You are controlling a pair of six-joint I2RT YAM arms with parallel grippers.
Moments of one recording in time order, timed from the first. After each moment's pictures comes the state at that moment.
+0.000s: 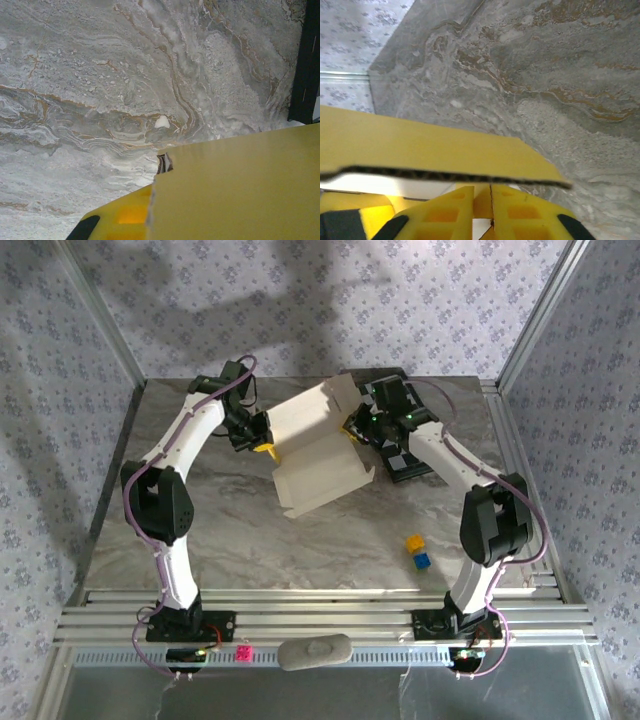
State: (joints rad) left arm -0.30 1.94 1.85 -1.20 0.35 -0.53; right arm 0.41 1.77 1.49 -0.50 -0.28 0.94
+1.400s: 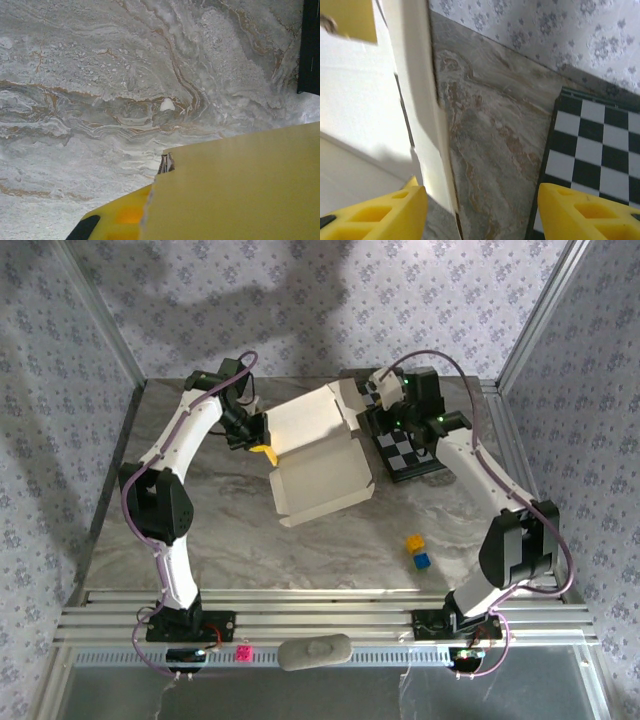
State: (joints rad) left arm -0.29 1.94 1.91 -1.31 0.35 -0.39; right arm 0.32 1.59 1.43 -0.41 -0.29 -0.22
